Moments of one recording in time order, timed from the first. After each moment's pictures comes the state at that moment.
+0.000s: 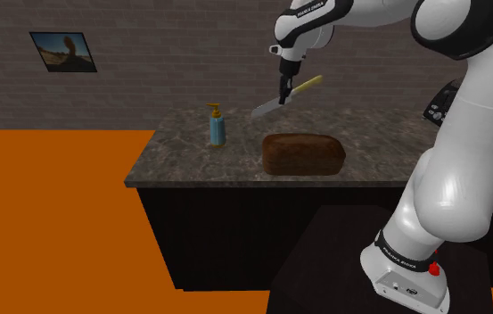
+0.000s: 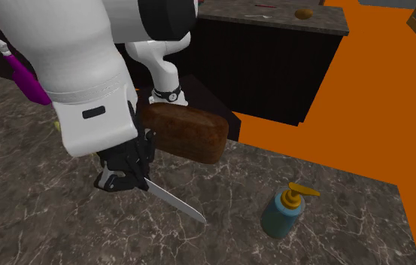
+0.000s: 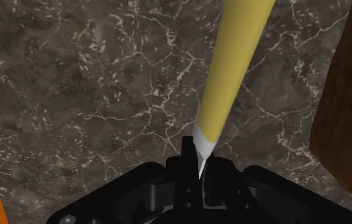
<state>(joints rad) 0.08 0.08 -0.55 -1.90 0.14 2.03 -1.20</state>
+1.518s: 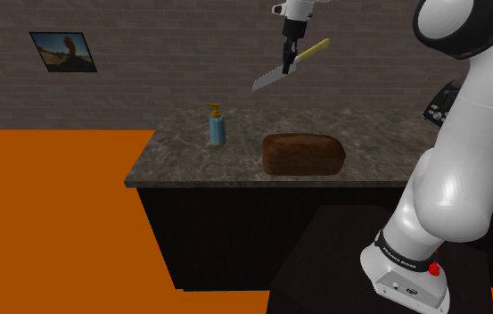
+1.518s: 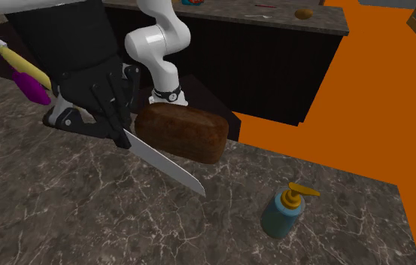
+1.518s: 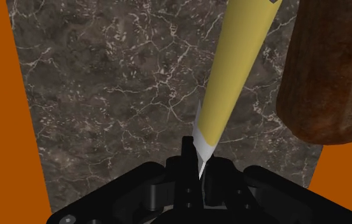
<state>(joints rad) 0.07 0.07 -0.56 -1.60 0.12 1.72 -1.17</state>
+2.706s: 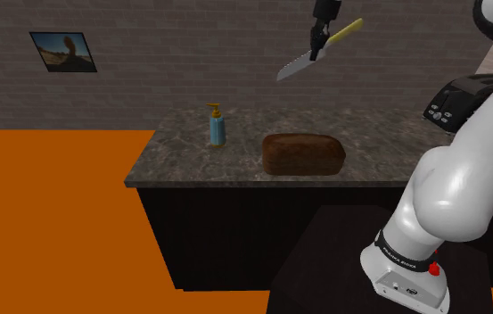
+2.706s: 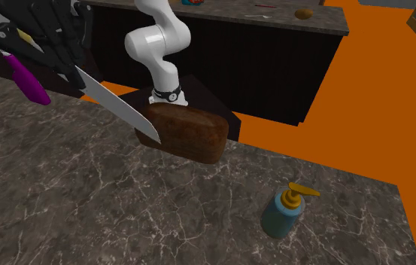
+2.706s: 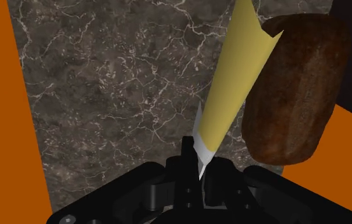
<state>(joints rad) 0.05 -0.15 -0.58 -1.66 0.01 1.60 -1.19</state>
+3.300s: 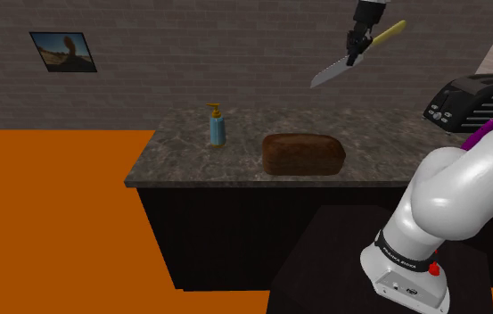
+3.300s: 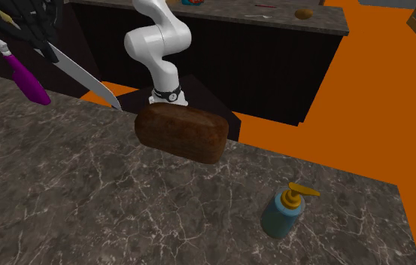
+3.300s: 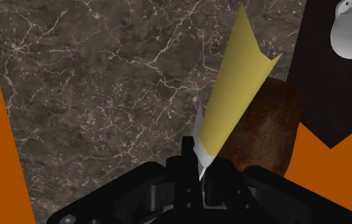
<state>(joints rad) -0.03 -0.44 -0.58 -1.90 -0.15 1.58 -1.24</state>
